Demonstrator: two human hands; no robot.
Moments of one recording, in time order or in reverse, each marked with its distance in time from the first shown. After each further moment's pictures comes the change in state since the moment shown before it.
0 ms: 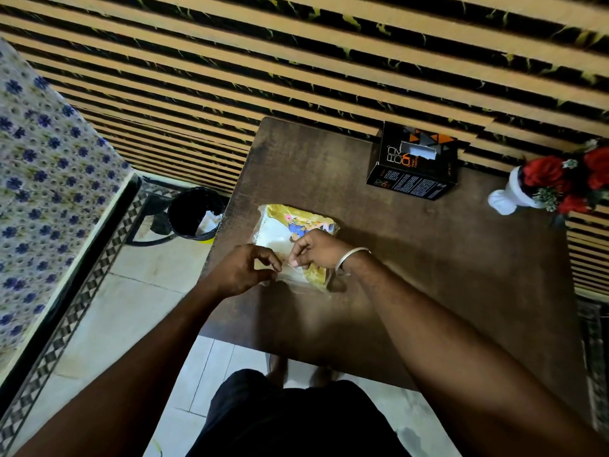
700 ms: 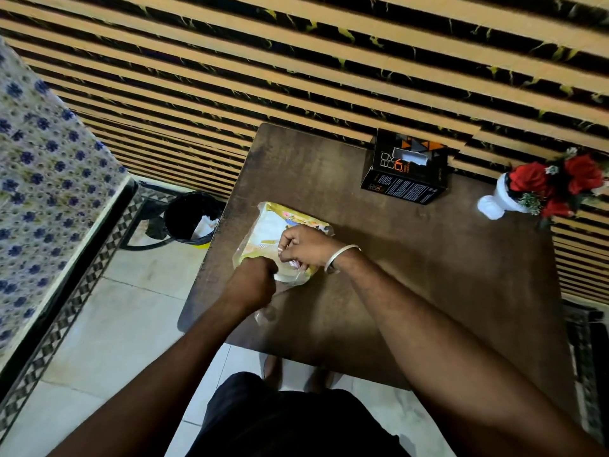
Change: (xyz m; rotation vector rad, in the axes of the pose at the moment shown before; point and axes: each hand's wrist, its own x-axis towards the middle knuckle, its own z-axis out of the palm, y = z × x) left_hand -0.016 0.040 0.036 0.262 0.091 -0.337; right_hand -0.024 -0.047 0.011 -0.067 0.068 0.005
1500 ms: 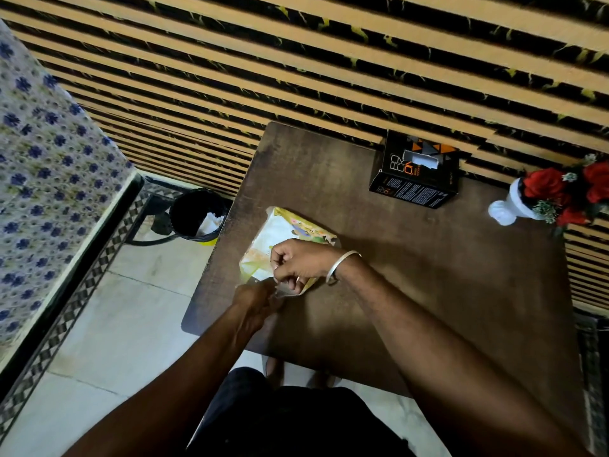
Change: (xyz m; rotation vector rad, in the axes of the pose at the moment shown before) left_hand 0.006 -0.014 0.040 -1.383 0.063 -0.689; right_hand -0.005 -0.018 0.012 0.055 -0.299 0.038
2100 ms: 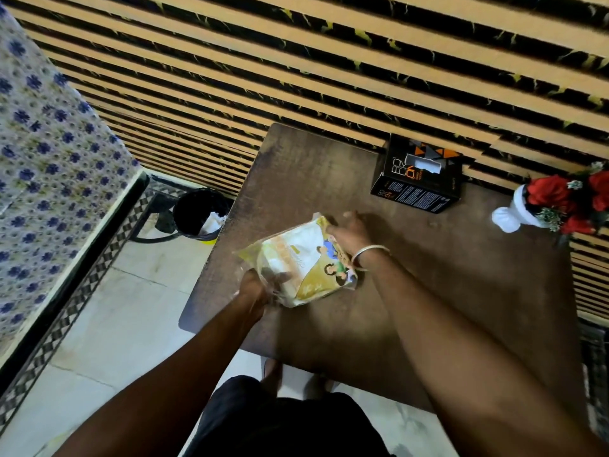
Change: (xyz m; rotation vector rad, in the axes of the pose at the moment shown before) left_hand 0.004 0.008 0.019 0.005 -0.070 0.154; right_hand 0.026 0.085 -0.079 0.068 0.819 0.264
